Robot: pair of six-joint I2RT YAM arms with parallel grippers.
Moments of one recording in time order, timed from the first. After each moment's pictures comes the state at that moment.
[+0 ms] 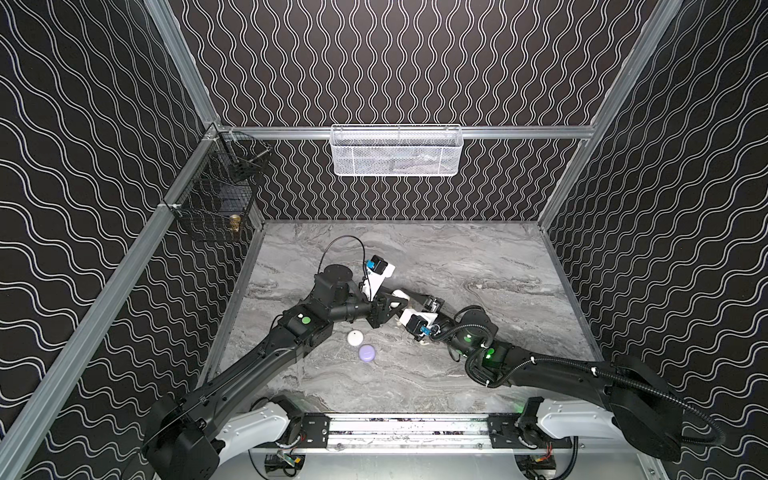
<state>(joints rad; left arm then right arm) -0.64 1.08 0.86 -0.15 0.50 -0.20 0.97 1.26 0.56 0.79 0.00 -0.71</state>
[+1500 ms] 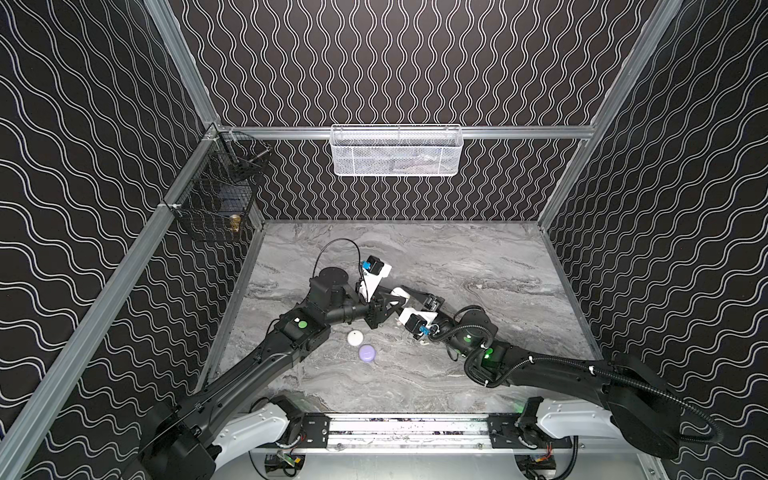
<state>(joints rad) -0.65 1.05 0.84 -0.12 0.49 -0.20 0.98 1.28 0.56 0.84 0.03 -0.72</state>
